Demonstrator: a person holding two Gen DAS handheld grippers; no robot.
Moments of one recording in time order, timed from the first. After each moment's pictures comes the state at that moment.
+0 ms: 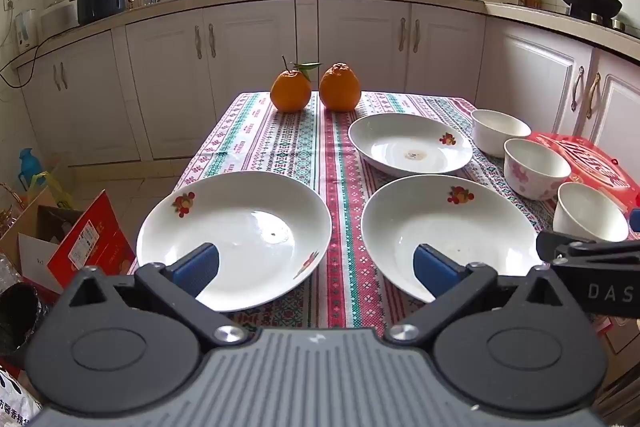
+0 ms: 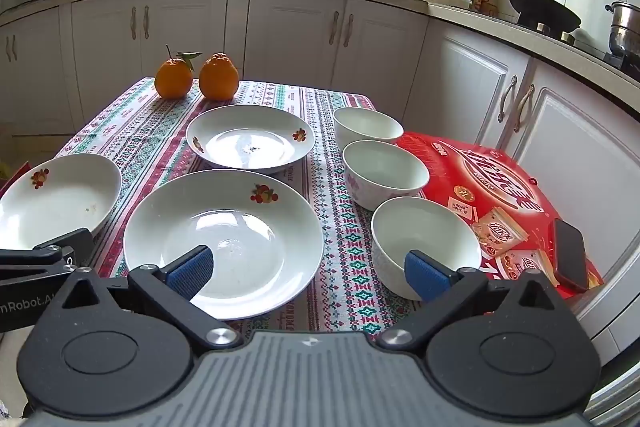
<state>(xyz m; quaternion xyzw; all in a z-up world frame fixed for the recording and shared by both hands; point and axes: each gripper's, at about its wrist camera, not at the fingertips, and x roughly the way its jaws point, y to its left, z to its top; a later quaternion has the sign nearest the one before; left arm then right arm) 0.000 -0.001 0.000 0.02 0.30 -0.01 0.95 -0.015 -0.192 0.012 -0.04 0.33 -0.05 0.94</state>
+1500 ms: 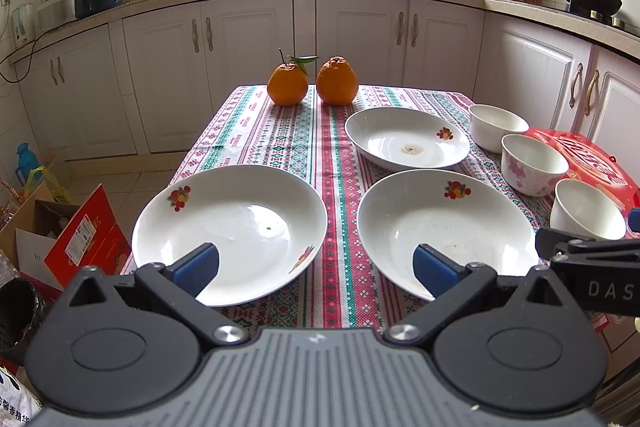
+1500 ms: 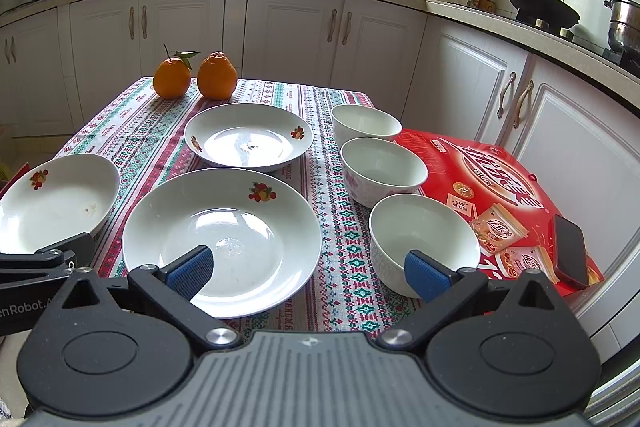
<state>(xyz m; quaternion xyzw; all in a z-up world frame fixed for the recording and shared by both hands) 0.003 -0.001 -0.002 0.01 0.30 -0.01 0.95 -0.014 -0.193 0.013 -0.04 0.33 -0.05 0.94</state>
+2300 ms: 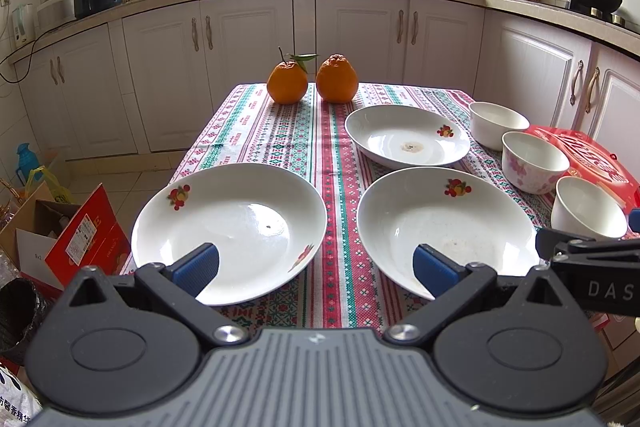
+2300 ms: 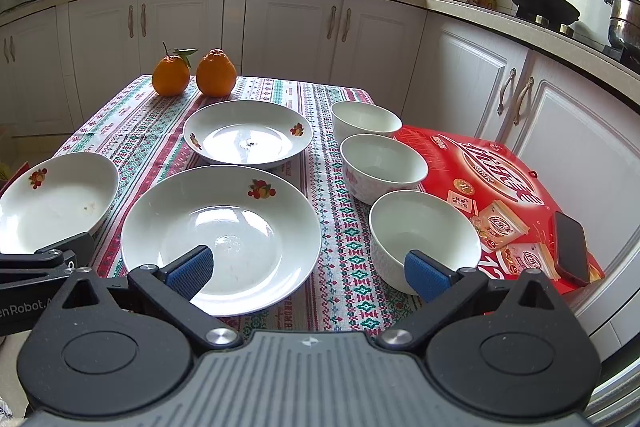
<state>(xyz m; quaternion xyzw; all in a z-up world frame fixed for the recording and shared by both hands) 0.003 -0.001 -0.003 0.01 0.30 -0.01 0.95 -0.014 -0.195 0.008 -0.04 0.33 -0.05 0.94</state>
